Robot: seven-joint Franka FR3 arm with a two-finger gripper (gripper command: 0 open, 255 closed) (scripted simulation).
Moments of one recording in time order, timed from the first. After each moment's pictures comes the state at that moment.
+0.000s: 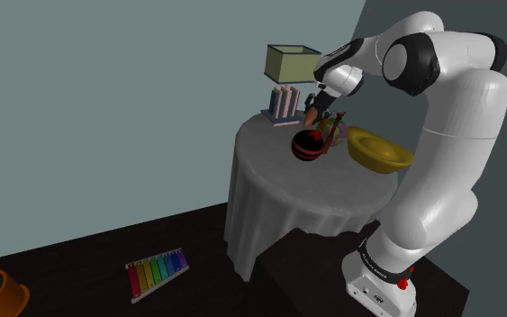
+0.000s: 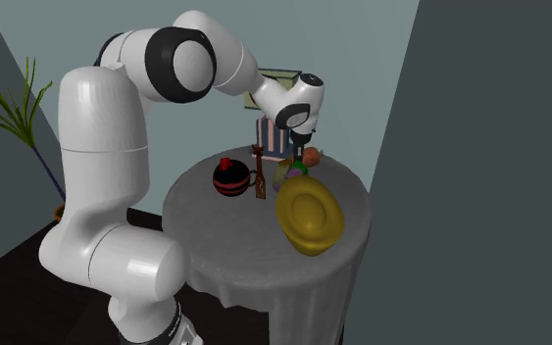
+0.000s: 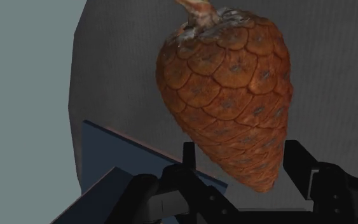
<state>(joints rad) -0.22 0.34 -0.39 -1.94 0.55 2.40 -2.52</state>
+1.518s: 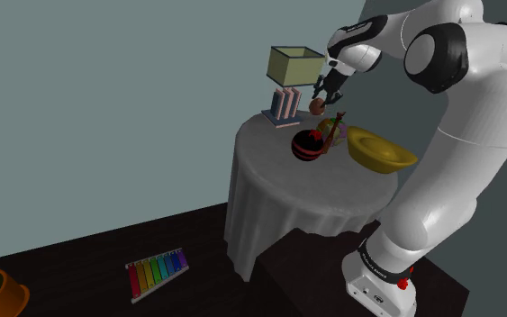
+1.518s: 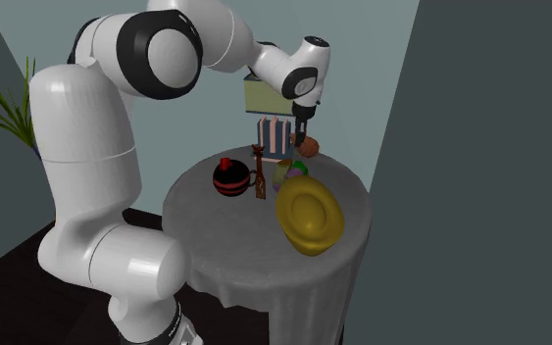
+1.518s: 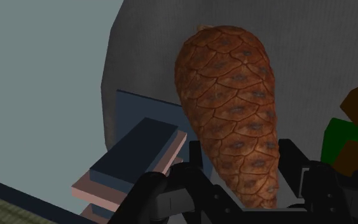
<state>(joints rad) -0.20 0.20 -0.45 -1.86 0.41 2.19 -2.39</state>
